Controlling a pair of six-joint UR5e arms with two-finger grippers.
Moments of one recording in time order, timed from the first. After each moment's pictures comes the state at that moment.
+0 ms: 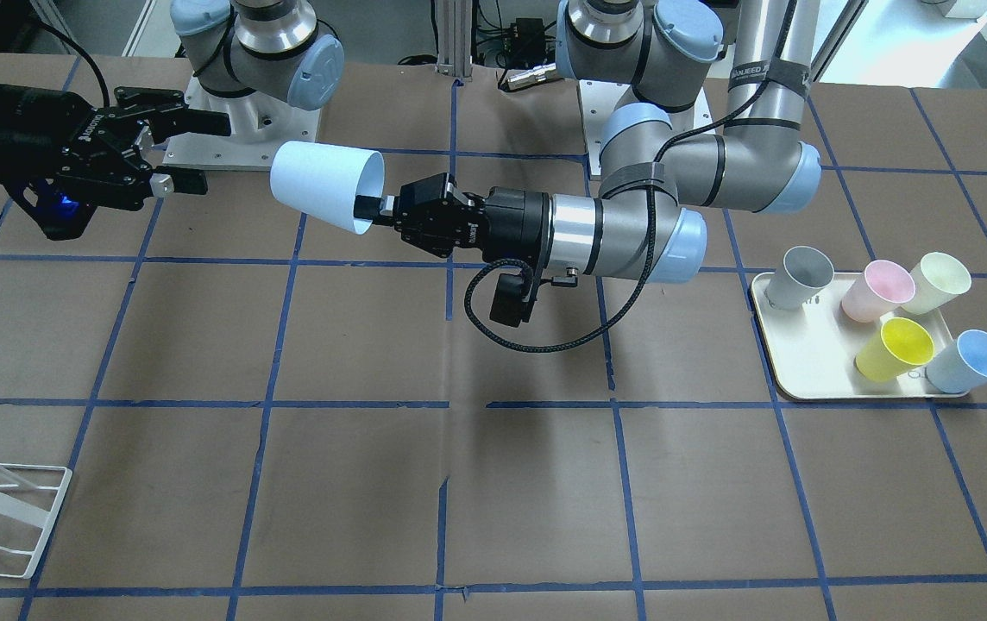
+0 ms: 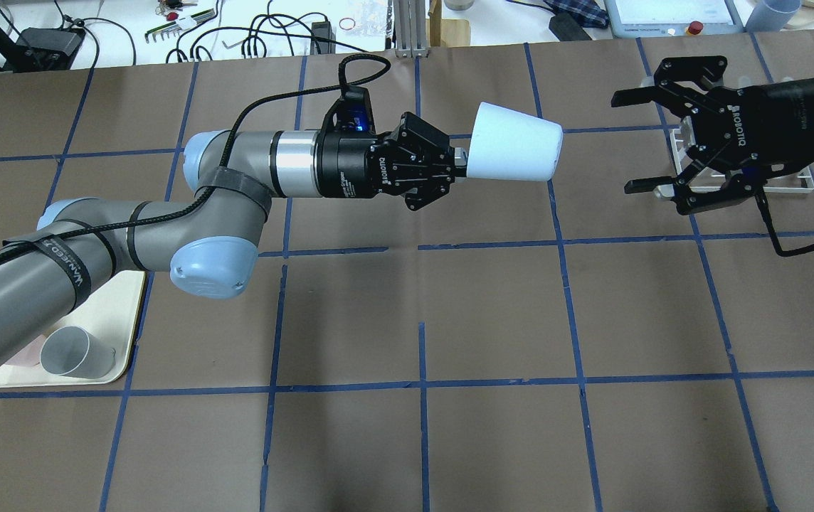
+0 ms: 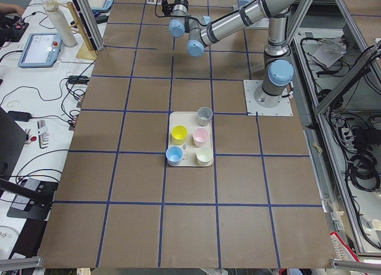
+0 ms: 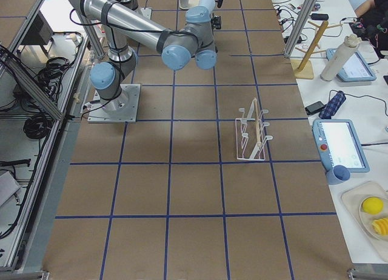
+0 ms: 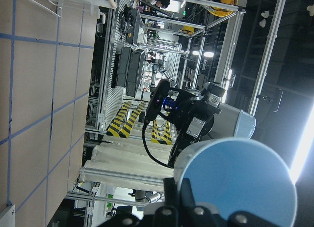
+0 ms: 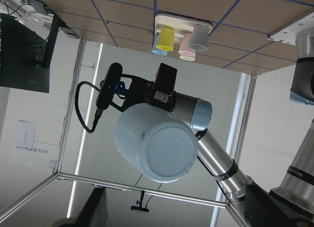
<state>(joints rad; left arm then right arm) -1.67 -1.86 -1.96 -0.96 -0.04 -0.12 1.11 -1.46 1.63 -0.44 -0.51 0.03</state>
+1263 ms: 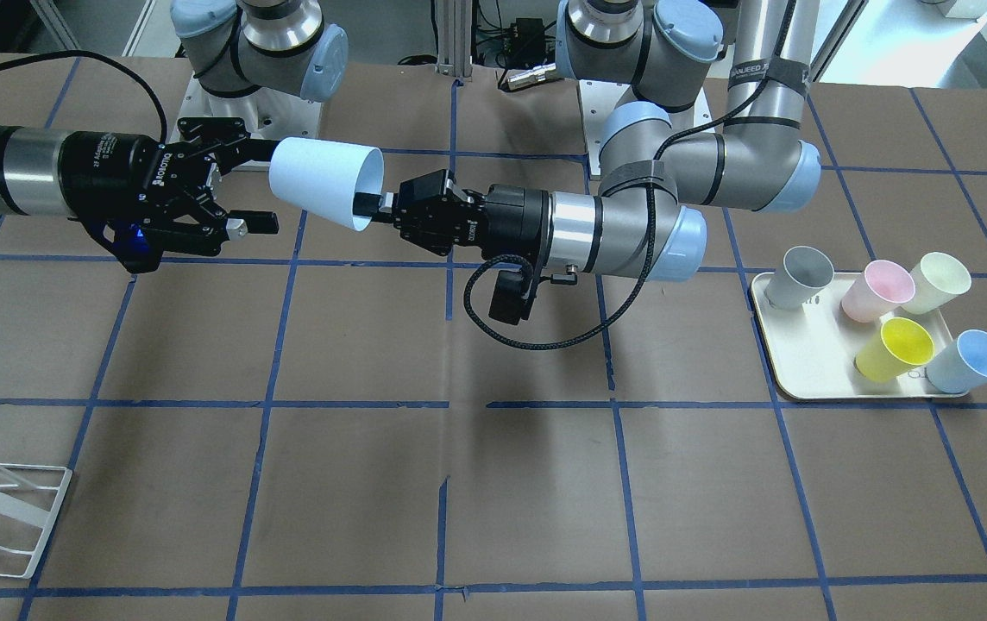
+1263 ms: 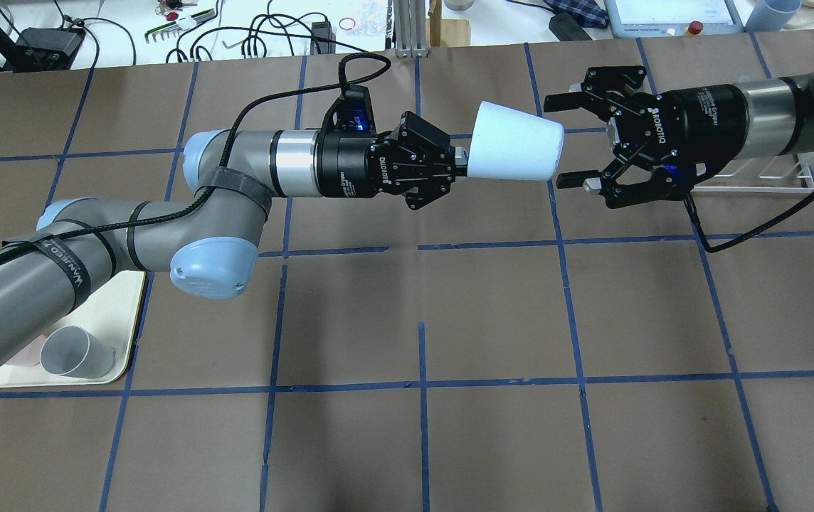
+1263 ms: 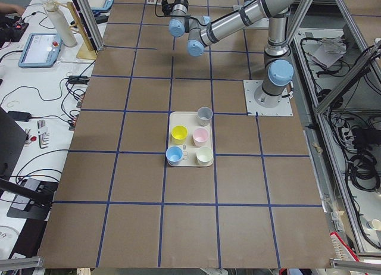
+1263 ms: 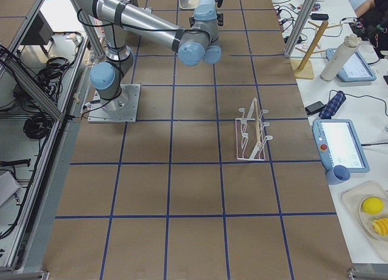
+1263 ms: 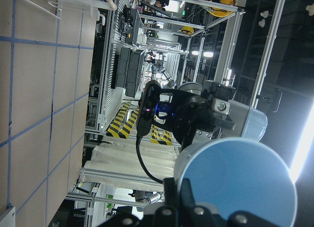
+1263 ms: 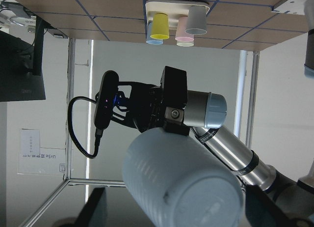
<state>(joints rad) -1.67 -1.85 -1.96 -0.95 -0.04 -0.12 1.22 -1.39 1.63 -0.44 -0.38 0.10</state>
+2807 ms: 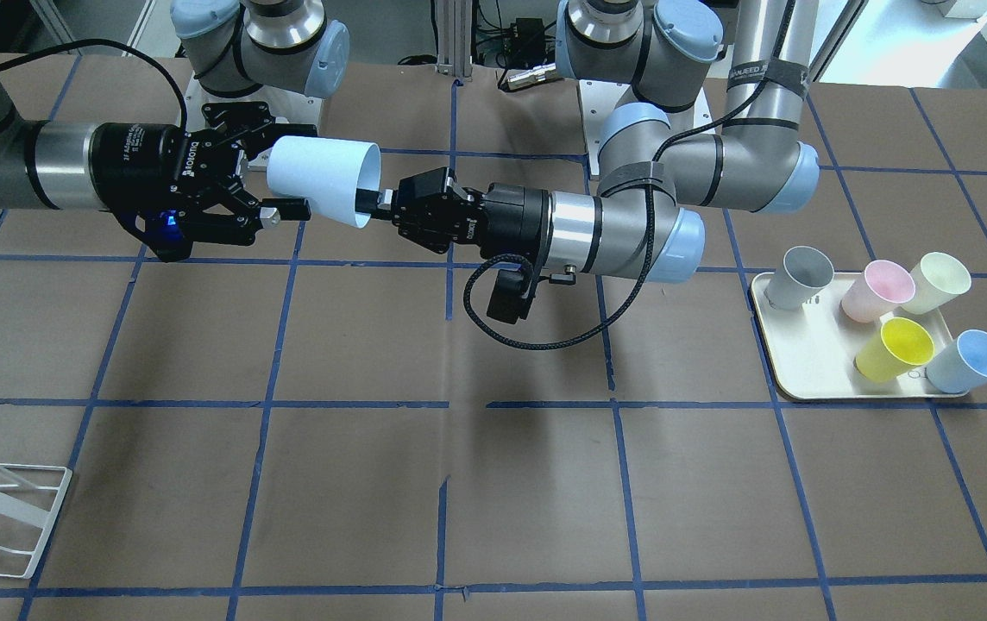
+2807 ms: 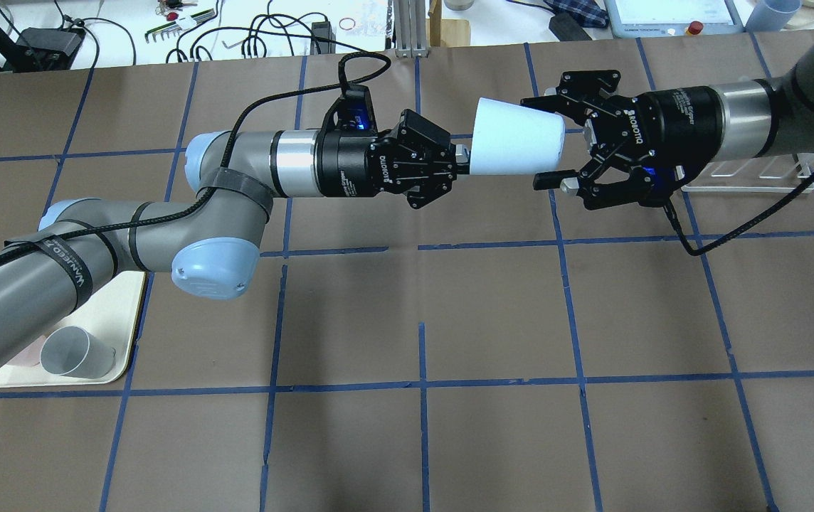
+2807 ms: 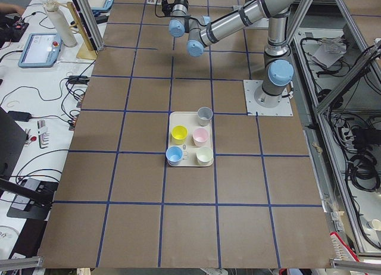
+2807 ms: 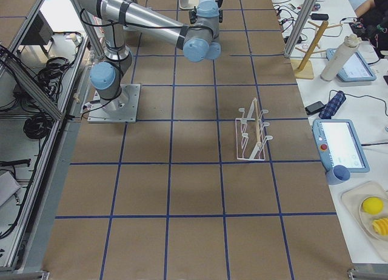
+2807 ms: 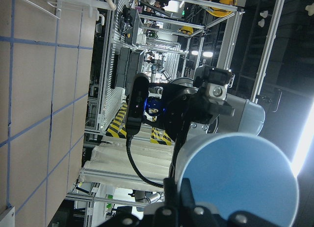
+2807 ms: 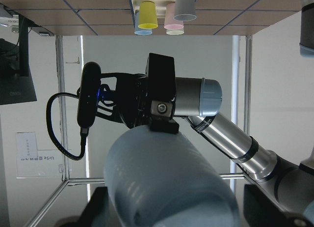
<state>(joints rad) -1.67 -1.86 -1.96 -0.95 -0.07 -0.12 1.27 -1.39 1.62 -0.36 -0.36 0.11</state>
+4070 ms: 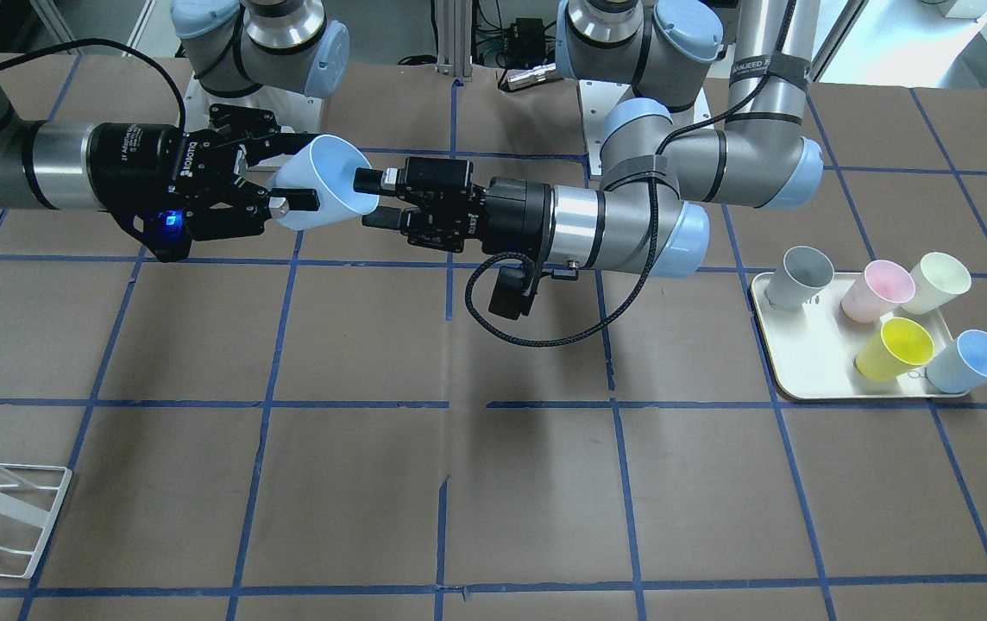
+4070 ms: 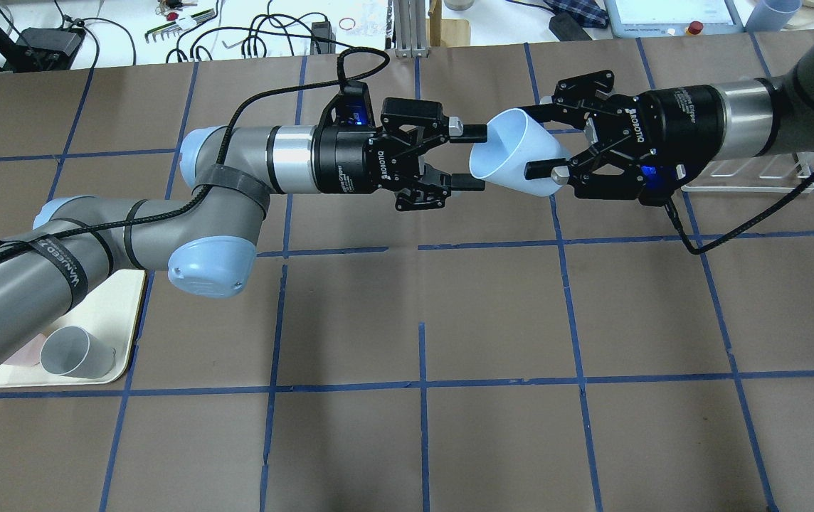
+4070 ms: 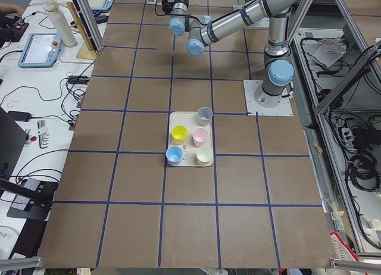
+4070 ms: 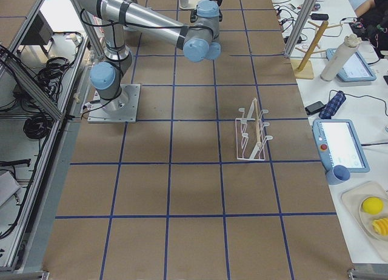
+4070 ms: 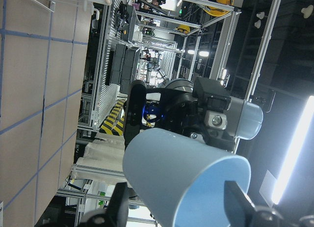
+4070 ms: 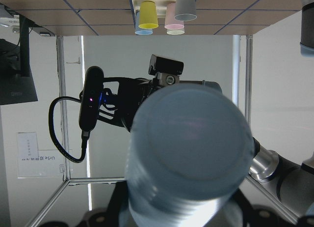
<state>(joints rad) -1.67 -1.84 -1.95 -0.94 -0.06 -0.19 1.27 -1.39 1.61 -0.36 -0.36 0.12</state>
